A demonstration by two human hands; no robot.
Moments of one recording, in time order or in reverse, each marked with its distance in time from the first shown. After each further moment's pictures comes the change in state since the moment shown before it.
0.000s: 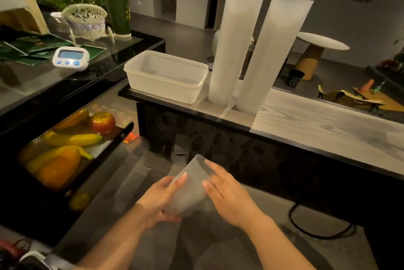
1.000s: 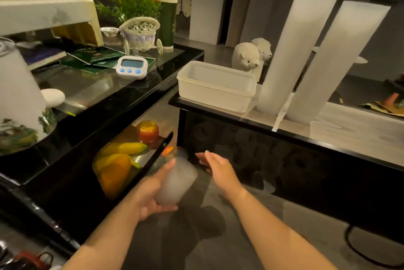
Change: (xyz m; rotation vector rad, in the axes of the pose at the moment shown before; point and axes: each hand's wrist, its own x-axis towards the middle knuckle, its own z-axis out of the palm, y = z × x) left_hand 0.021 0.012 -0.161 -0.197 0.086 0.037; right_hand 0.137 -0.088 0.092 0.647 0.070 0.138
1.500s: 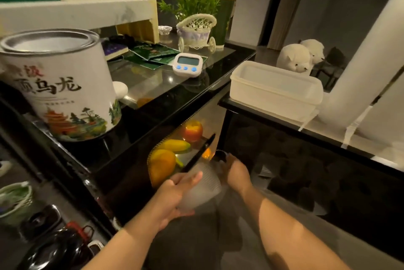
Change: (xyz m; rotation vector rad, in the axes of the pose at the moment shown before) left_hand -0.012 -0.008 -0.050 -0.004 0.077 0.143; right_hand 0.096 0.046 0.073 -0.096 0.342 0.168
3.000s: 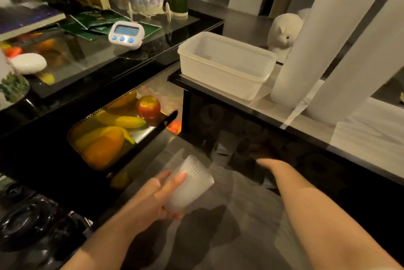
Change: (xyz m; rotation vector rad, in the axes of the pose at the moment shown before) left_hand -0.028 -0.031 0.111 0.056 -0.053 -0.075; right_hand 0.084 0.052 -0.202 -0.461 -0.360 0.218
